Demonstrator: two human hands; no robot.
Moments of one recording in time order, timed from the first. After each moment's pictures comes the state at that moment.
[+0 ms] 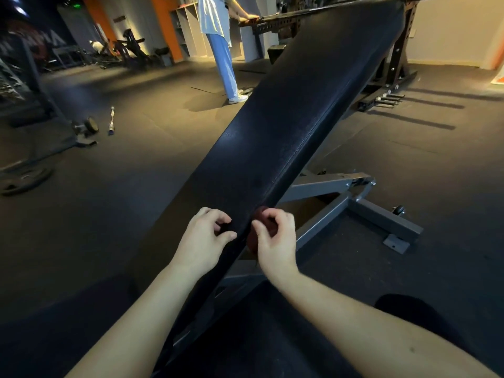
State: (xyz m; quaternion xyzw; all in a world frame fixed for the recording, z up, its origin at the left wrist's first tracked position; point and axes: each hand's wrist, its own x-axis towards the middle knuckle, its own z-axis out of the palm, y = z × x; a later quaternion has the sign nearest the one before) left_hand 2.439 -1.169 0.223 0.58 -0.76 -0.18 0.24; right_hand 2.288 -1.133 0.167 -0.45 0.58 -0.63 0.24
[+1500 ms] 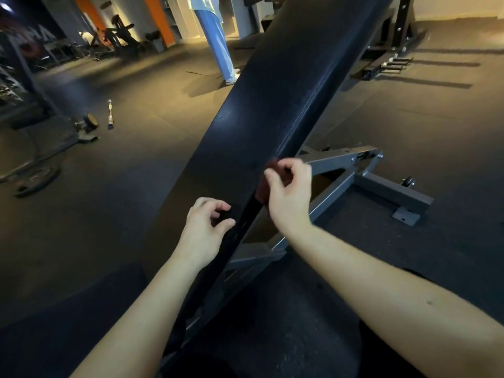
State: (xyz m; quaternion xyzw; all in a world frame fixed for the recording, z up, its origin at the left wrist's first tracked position) left_hand 2.443 -1.170 0.209 0.57 -0.75 -0.22 0.27; right_hand 2.257 -1.160 0.203 -0.39 0.56 -0.70 0.21
